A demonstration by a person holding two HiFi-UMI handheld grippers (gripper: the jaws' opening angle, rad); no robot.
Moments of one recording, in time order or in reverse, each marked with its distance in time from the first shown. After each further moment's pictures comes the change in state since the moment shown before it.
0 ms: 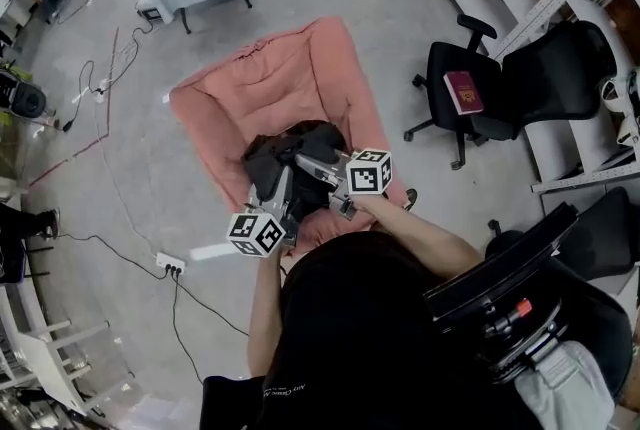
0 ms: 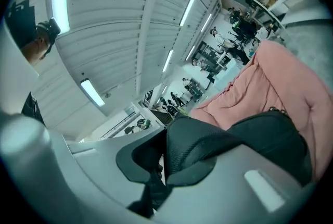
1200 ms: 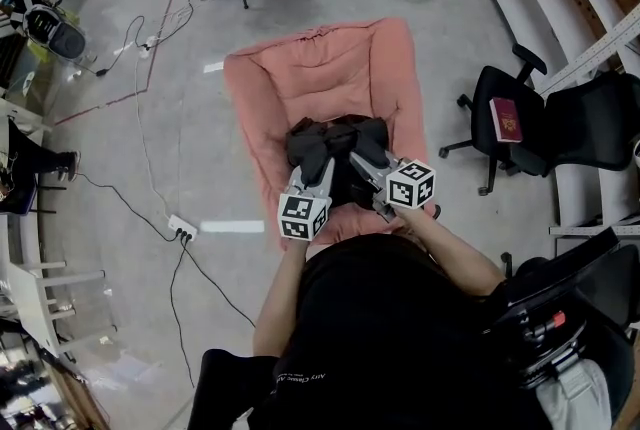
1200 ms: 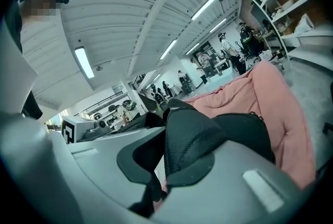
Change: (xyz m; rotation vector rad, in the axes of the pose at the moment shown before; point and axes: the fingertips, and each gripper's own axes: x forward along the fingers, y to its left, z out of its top) left arm -0.007 0.024 -0.047 0.294 0.123 0.141; right arm -0.017 -0.031 -0.040 -0.249 0.126 -0.198
